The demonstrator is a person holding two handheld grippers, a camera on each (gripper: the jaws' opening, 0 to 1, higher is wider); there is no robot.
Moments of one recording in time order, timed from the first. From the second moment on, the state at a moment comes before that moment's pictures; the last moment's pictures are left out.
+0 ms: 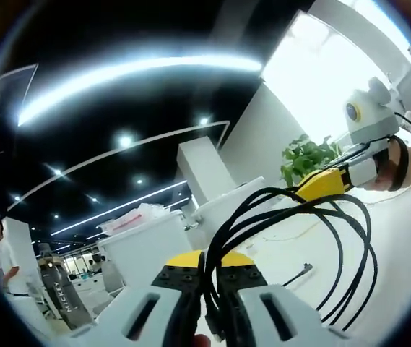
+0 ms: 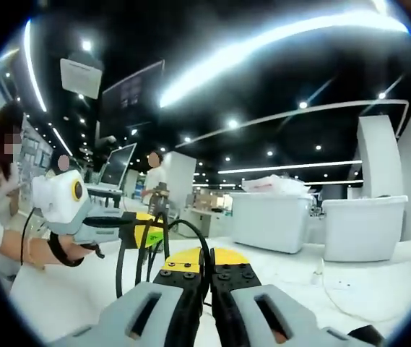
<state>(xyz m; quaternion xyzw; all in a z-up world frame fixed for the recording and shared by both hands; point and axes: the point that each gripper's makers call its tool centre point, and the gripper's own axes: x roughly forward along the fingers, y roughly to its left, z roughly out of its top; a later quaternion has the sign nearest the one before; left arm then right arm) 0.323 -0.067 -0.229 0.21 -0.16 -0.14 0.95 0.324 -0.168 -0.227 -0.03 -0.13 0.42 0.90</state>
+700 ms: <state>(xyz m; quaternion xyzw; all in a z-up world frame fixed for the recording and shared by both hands) 0.328 -0.062 -0.234 0.22 -0.16 -0.13 0.95 0.291 -0.146 -0.225 0.01 -0.12 0.51 0.85</state>
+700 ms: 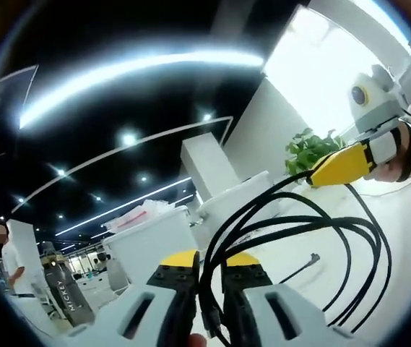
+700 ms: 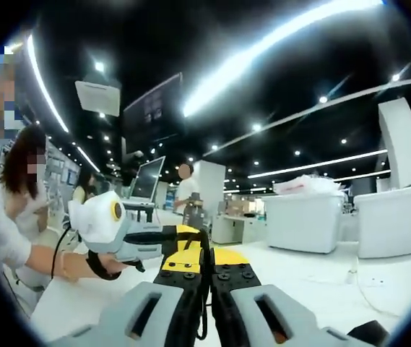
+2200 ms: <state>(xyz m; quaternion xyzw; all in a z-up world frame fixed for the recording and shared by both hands) 0.324 -0.058 -0.229 0.25 -0.16 -0.13 0.95 0.329 -0.175 -0.224 0.07 -0.12 0.45 0.88</state>
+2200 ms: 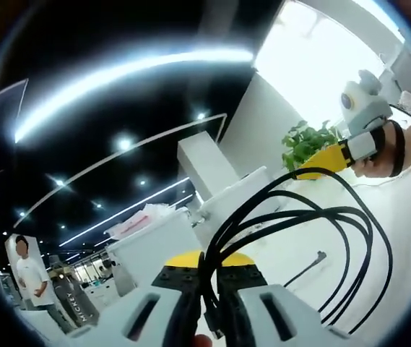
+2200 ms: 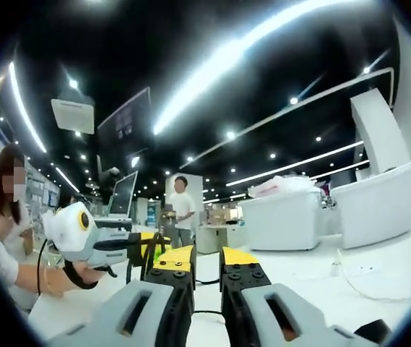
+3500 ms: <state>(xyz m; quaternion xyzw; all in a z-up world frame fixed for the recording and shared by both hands) 0.288 -0.059 -0.170 0.21 -0.24 -0.13 0.94 0.366 -0.135 -0.368 -0.36 0.07 0.50 0.79</state>
